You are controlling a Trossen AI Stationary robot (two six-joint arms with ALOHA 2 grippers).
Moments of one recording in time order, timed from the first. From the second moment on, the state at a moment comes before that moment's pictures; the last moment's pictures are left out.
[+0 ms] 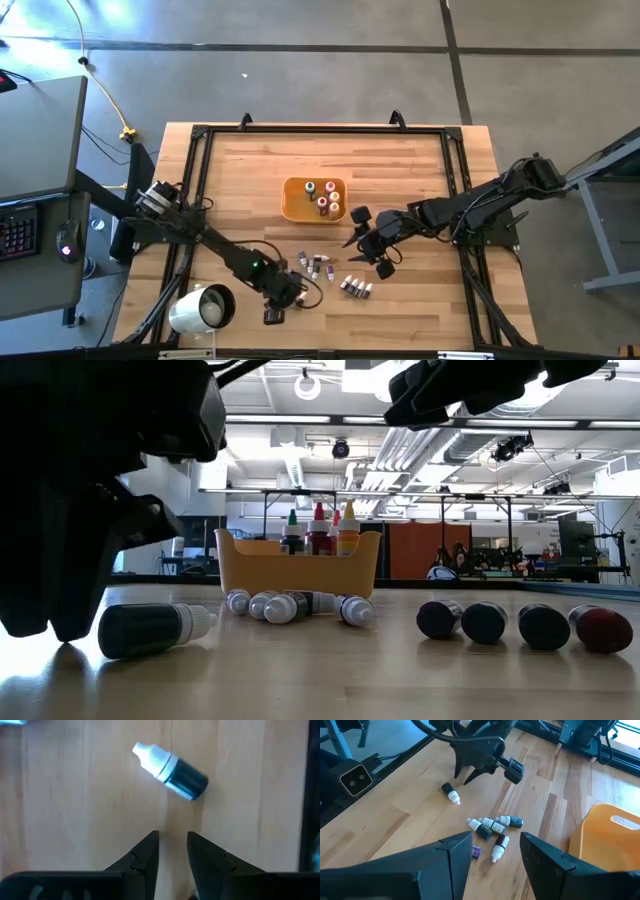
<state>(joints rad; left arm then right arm) -0.55 1.83 1.08 -0.33 0.05 -0.62 0.26 1.40 0.84 0.02 -0.06 -0.21</state>
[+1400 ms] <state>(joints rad) -0.71 1.89 1.29 -0.72 -0.05 -0.24 0.26 1.40 0.84 0.01 -0.06 -0.21</state>
